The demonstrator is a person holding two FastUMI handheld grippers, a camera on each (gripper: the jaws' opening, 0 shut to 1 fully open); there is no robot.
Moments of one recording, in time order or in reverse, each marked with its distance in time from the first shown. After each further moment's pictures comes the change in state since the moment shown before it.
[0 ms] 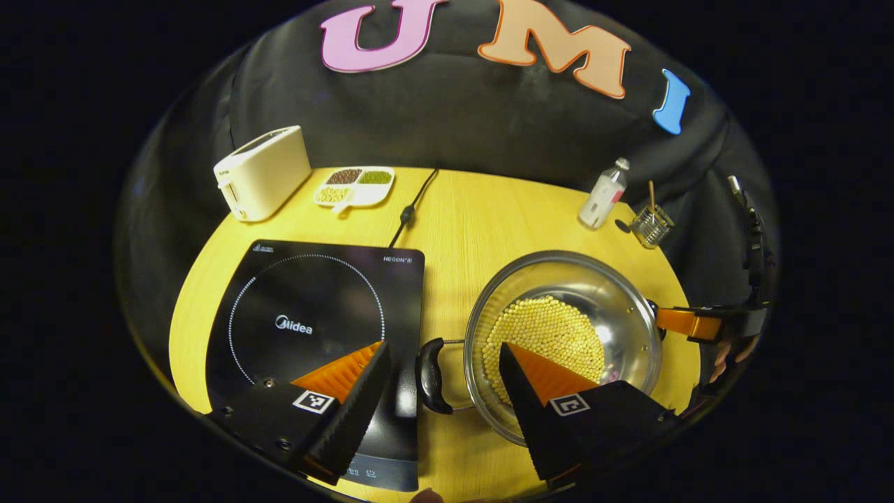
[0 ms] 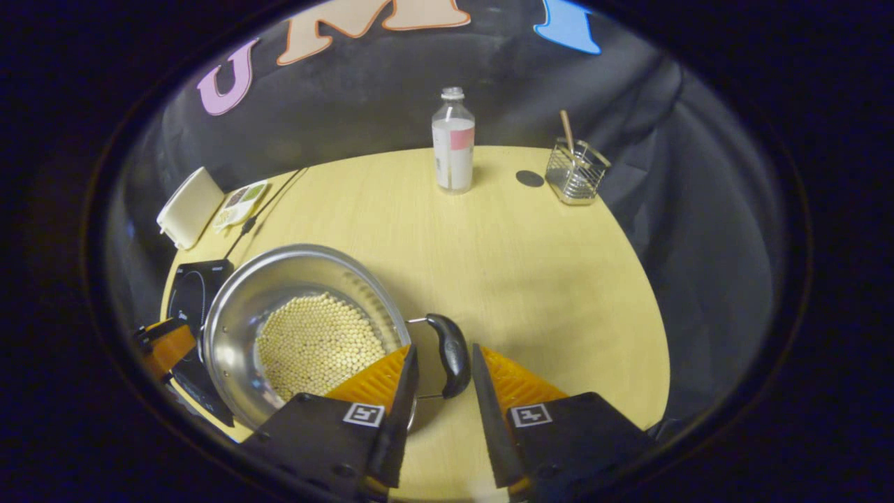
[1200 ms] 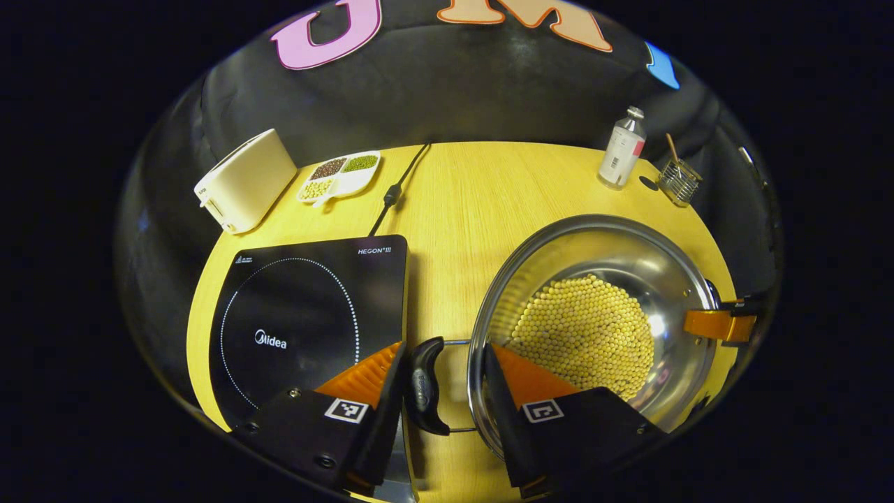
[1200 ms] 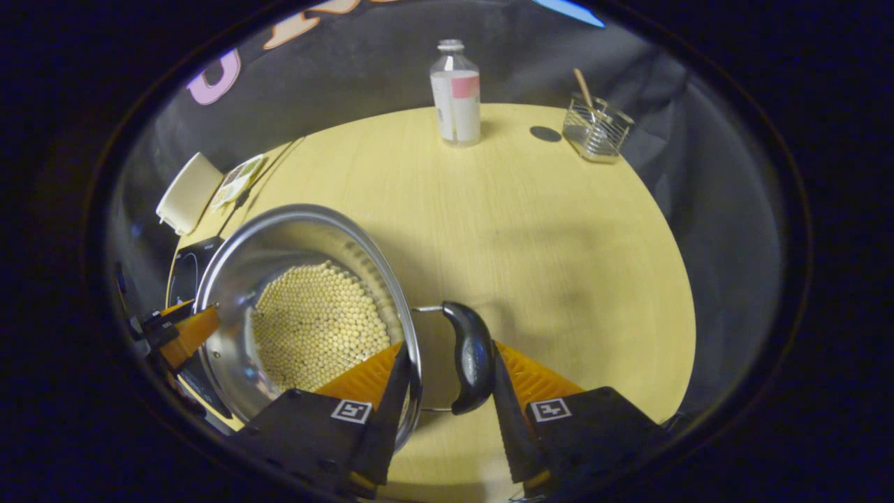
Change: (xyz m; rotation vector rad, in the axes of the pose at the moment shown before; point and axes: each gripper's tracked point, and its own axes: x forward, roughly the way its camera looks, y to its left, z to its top) left arm 0.045 -0.001 -0.011 0.138 0.082 0.134; right arm 0.021 0.002 -0.050 0.062 0.197 0.078
